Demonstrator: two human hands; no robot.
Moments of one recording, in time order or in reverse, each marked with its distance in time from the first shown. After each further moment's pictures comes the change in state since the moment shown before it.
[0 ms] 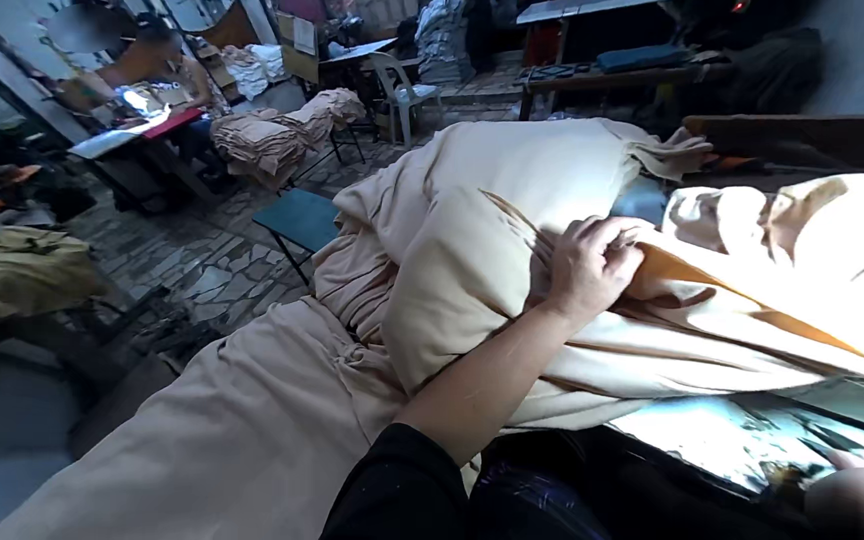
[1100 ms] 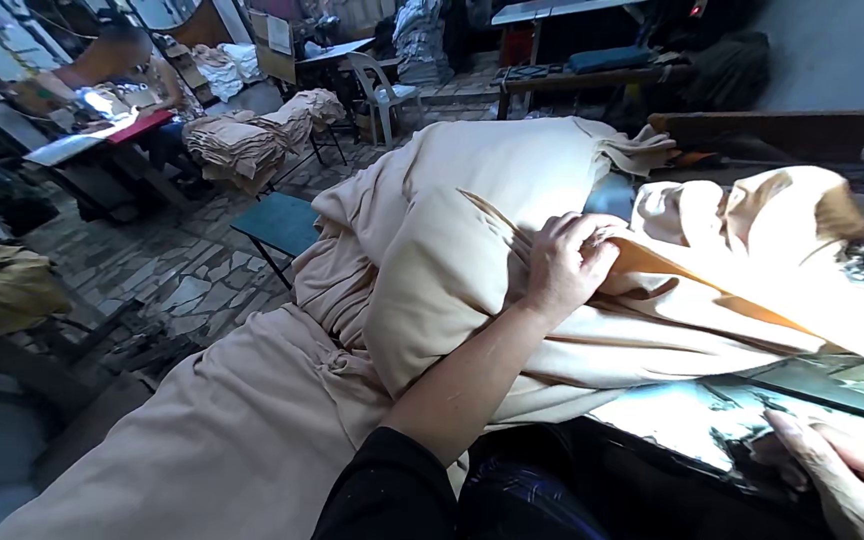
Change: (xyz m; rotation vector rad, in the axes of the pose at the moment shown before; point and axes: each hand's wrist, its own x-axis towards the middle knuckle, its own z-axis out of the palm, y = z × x) left_hand 0.000 0.007 -0.003 0.035 -0.017 0.036; right_hand 0.014 -0.012 0.013 -0.032 -0.049 0.095
